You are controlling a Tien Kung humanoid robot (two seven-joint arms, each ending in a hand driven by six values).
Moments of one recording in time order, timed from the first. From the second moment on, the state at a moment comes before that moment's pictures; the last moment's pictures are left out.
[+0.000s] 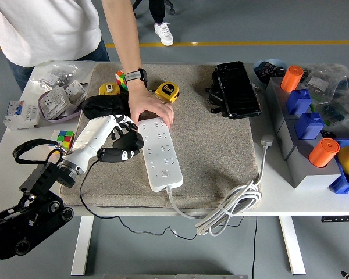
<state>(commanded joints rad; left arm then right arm) -0.40 0.35 -0.69 -1.23 1.72 0.49 -0.07 0.02 -0.32 0.72 0.40 -0.14 -0.02 -0.01</state>
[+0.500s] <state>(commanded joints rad) -0.45 0.32 -0.62 -1.16 1.70 0.49 -0.09 0.02 -0.32 0.72 0.40 -0.13 -0.02 -0.01</state>
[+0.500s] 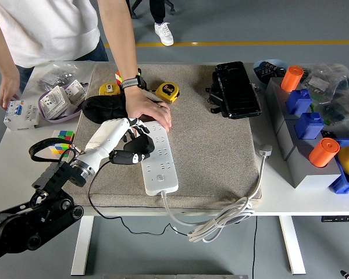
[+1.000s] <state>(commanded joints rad) -0.45 0.34 -0.61 -1.14 1.70 0.47 -0.11 0.02 -0.32 0.72 0.40 -0.14 -0.01 -0.01</state>
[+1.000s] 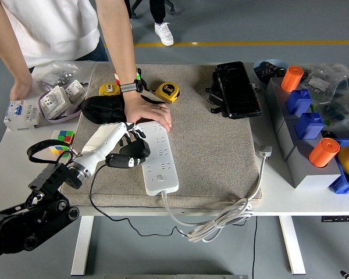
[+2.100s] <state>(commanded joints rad) -0.44 0.34 -0.63 -1.14 1.71 0.41 -0.08 0.02 -0.32 0.72 0.41 -0.14 -0.01 -0.01</state>
